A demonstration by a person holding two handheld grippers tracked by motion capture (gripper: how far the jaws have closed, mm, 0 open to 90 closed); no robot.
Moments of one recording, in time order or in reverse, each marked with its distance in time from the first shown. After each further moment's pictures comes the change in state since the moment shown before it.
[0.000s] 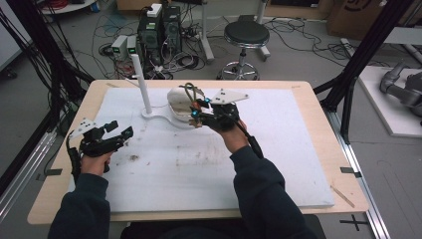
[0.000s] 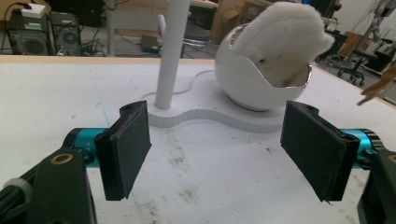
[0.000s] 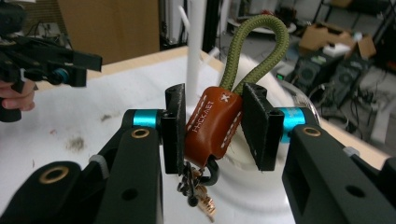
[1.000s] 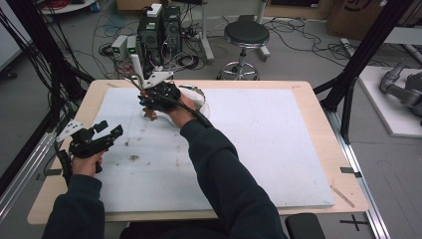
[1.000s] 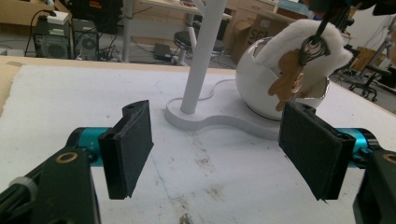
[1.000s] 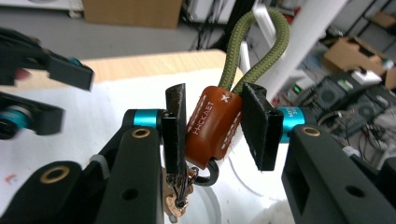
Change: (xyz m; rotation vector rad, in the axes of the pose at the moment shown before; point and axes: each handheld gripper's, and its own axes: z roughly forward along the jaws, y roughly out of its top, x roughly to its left) left arm 0.015 0.000 -0.014 -0.034 0.039 -0.024; right arm 0.044 0.067 0.135 0.143 0.056 -0.221
